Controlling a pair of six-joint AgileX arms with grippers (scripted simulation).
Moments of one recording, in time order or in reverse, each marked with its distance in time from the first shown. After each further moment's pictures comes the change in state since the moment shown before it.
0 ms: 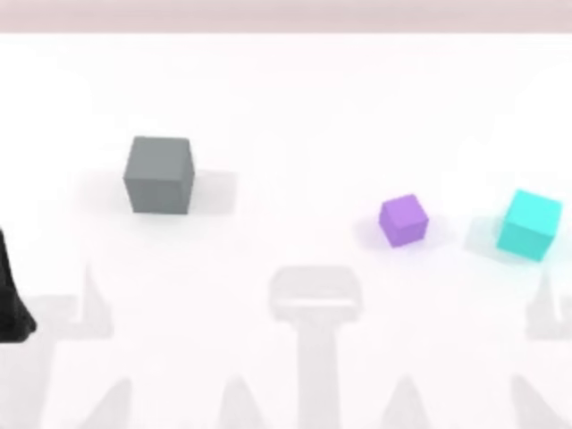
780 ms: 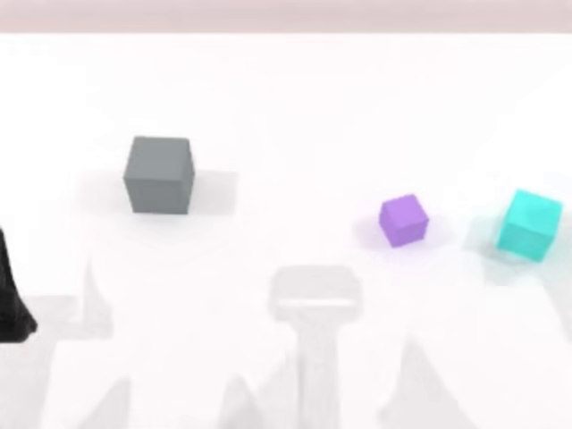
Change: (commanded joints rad) left arm 0.000 0.000 0.000 0.000 0.000 0.000; right arm 0.149 0.686 0.636 -0.410 -0.001 0.043
